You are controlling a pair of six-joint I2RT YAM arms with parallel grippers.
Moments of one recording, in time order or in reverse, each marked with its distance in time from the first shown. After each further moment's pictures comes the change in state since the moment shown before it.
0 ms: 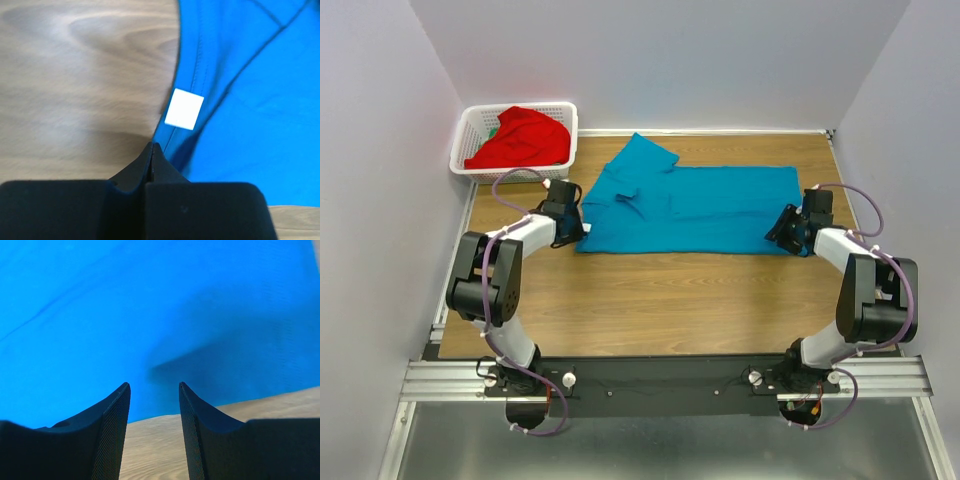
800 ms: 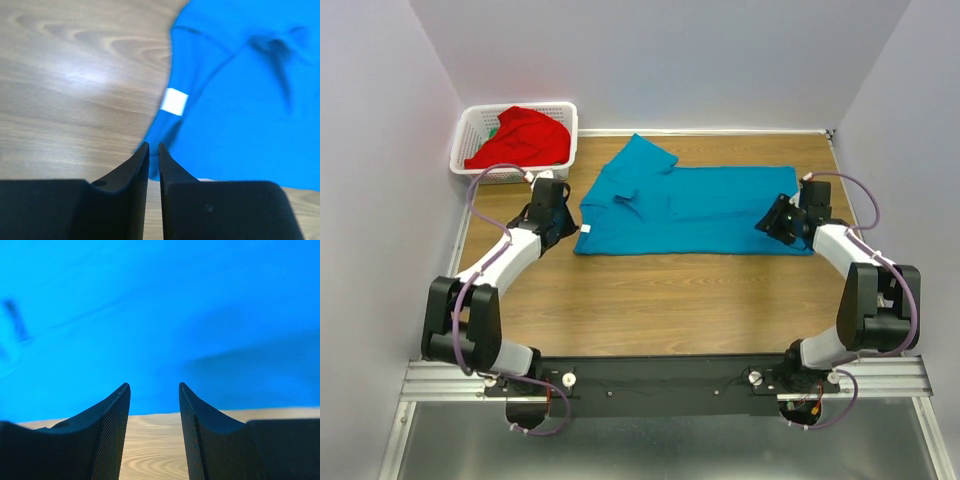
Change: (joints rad) left arm 0.013 -0.278 -0.088 -0.033 -0.059 -0.043; right arm 0.028 -0.047 0.036 -0.035 -0.097 0.005
